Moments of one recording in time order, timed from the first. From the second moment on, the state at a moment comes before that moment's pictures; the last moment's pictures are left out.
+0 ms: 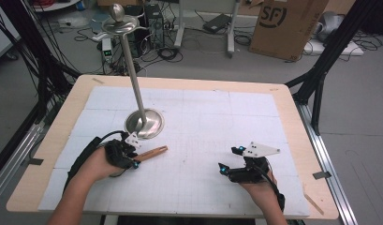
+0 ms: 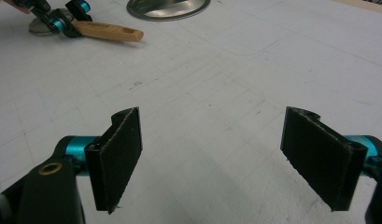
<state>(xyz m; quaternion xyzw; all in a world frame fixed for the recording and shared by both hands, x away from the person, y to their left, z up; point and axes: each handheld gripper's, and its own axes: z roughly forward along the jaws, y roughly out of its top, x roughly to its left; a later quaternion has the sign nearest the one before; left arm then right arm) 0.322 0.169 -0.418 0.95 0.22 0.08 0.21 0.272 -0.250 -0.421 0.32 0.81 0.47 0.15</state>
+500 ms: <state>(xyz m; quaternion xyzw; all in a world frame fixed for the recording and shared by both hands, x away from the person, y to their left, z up) 0.322 0.168 -0.417 0.95 0.23 0.08 0.20 0.274 -0.247 -0.422 0.31 0.81 0.47 0.15</state>
